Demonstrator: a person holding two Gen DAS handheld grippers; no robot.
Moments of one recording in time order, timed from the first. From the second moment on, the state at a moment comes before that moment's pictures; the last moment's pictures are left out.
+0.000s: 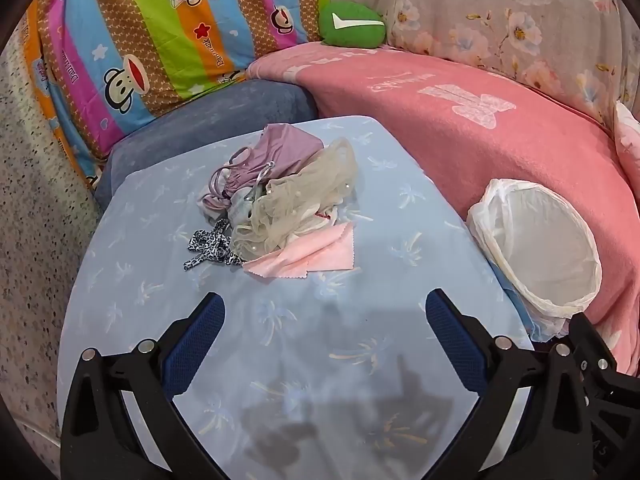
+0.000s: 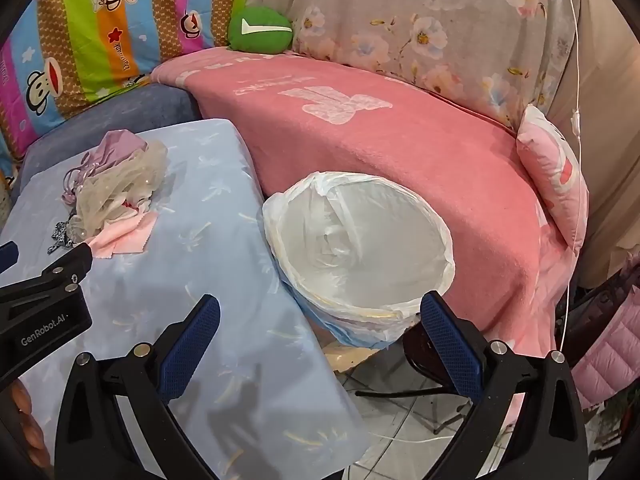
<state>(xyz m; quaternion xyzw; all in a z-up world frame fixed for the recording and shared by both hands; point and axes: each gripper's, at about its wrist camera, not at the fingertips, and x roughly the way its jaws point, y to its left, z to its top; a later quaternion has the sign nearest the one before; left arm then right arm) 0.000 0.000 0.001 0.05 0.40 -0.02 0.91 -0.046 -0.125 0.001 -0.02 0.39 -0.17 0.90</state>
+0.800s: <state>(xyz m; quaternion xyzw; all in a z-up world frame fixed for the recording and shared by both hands) -0.006 0.001 0.003 0.04 0.40 -0.03 0.91 -0.049 -0.121 0.005 -0.02 0.39 -0.17 0.90</state>
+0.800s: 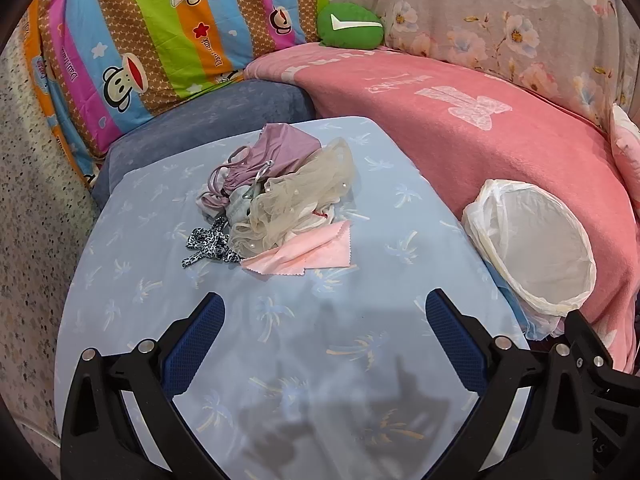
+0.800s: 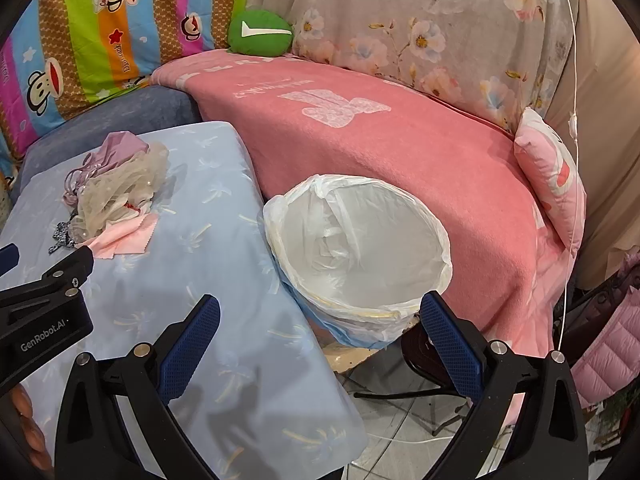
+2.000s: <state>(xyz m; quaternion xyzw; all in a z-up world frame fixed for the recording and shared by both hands) -0.005 -0.005 0.003 0.04 0.40 -0.03 0.91 -0.050 -0.122 0.006 -0.03 0.39 -0.18 0.90</state>
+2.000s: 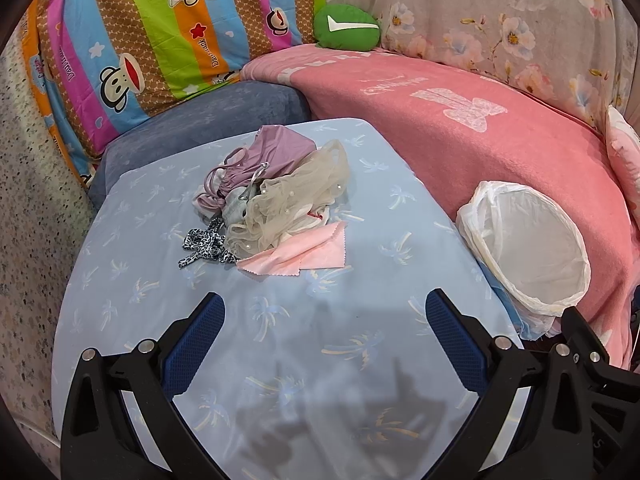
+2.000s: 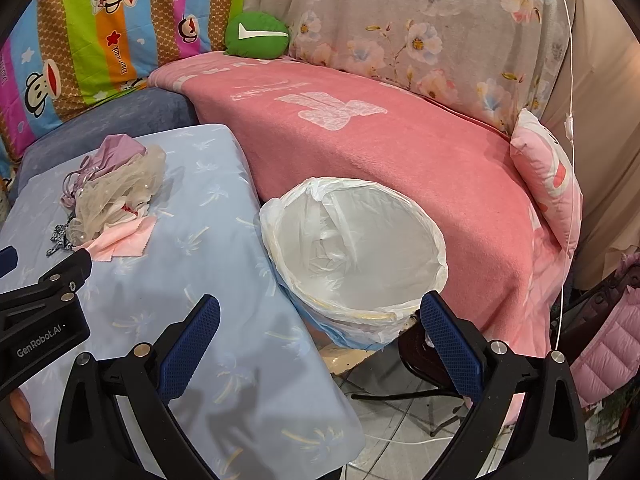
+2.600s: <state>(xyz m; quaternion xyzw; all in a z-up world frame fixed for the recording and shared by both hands) -0.004 -0.011 0.003 0.04 0.40 -0.04 0.91 -0.050 -0.124 0.007 -0.02 0.38 -0.18 0.91</state>
